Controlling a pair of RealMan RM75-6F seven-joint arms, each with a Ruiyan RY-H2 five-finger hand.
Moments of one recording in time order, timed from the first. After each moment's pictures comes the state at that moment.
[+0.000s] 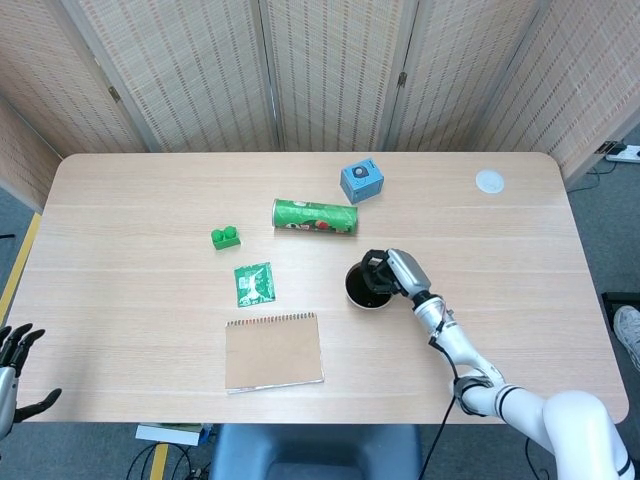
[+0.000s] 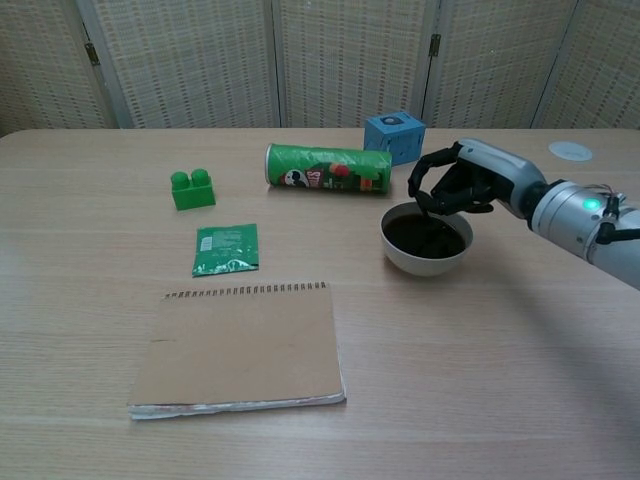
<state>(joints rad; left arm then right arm) 0.03 -1.14 -0.02 -1.58 1.49 1.57 0.08 0.76 -1.82 0.18 -0.84 -1.42 0.91 0.80</state>
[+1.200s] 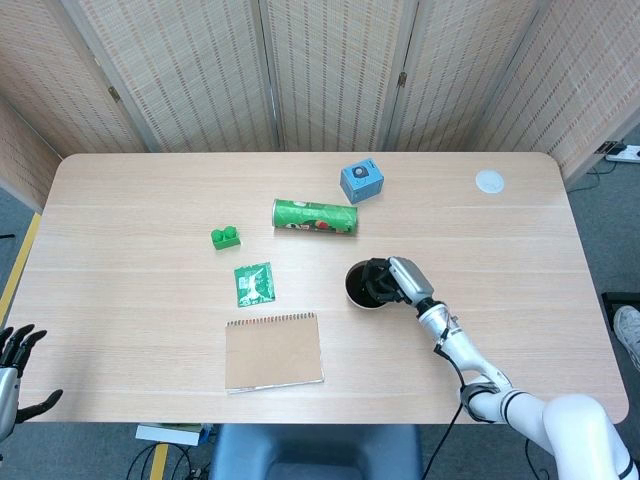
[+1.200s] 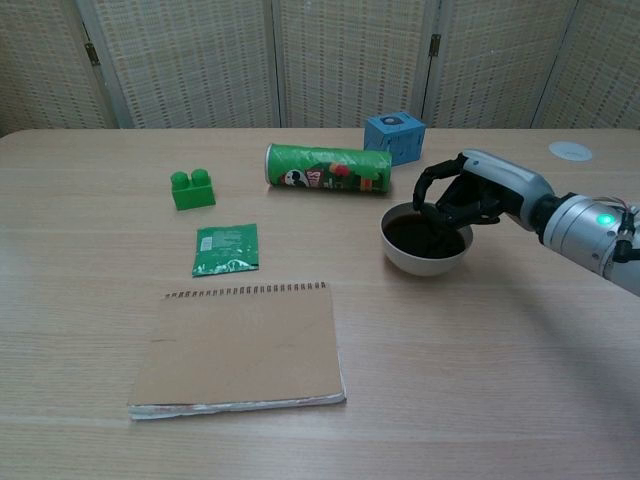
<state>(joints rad) 0.03 -1.14 -0.02 -1.58 1.49 1.56 0.09 0.73 -1.82 0.12 -0.81 -1.47 0.97 0.86</state>
